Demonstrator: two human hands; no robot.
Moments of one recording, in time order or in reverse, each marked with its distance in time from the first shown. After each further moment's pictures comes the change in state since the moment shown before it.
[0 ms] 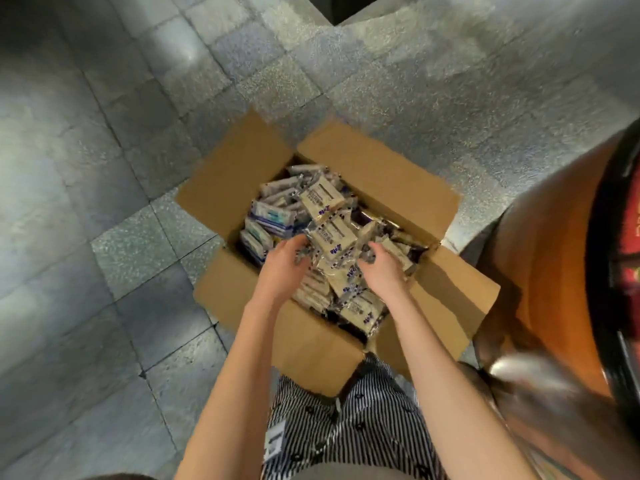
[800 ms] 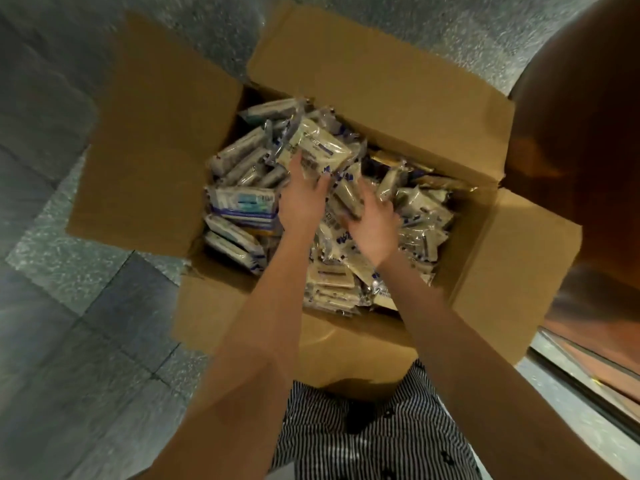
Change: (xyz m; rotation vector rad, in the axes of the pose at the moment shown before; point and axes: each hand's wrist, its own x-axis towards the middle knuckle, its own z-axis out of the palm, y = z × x) left_hand 0.235 -0.045 0.075 -0.197 -0.064 -0.159; right_hand 0.158 -0.007 0.112 -0.090 0.155 0.121
